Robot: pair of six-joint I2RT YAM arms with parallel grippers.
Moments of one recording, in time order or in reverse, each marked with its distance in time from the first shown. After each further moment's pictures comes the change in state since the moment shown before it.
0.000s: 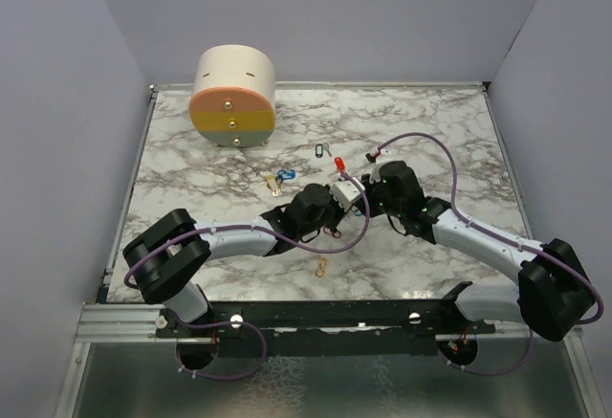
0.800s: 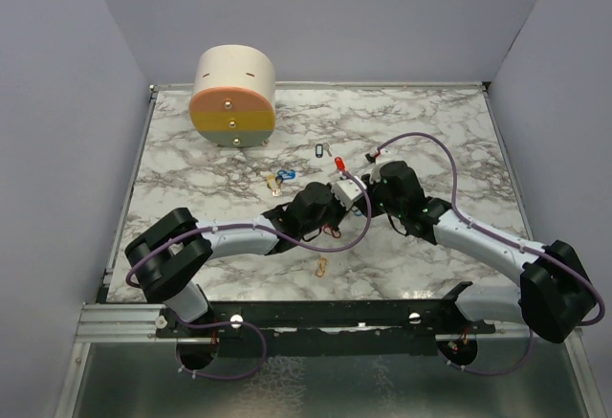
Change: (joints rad) left arm 0.000 0.010 0.018 0.002 0.002 0.001; right arm 0.006 -0.009 0.000 -0.002 -0.003 -0.009
